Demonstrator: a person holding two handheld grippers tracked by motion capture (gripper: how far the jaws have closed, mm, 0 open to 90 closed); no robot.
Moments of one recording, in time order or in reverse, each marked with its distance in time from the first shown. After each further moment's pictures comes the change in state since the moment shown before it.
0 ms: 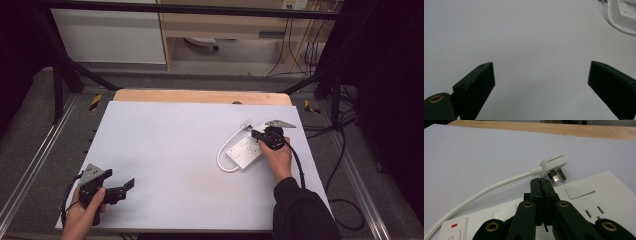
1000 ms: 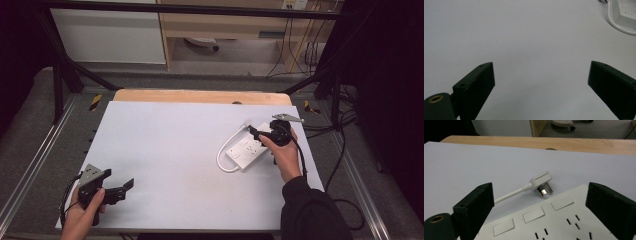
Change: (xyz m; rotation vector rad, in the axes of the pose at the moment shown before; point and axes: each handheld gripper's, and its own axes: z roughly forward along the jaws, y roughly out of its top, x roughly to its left) left arm -0.001 0.000 -0.003 -0.011 0.012 0.017; right arm -0.001 0.024 -0.022 -0.038 -0.061 0.059
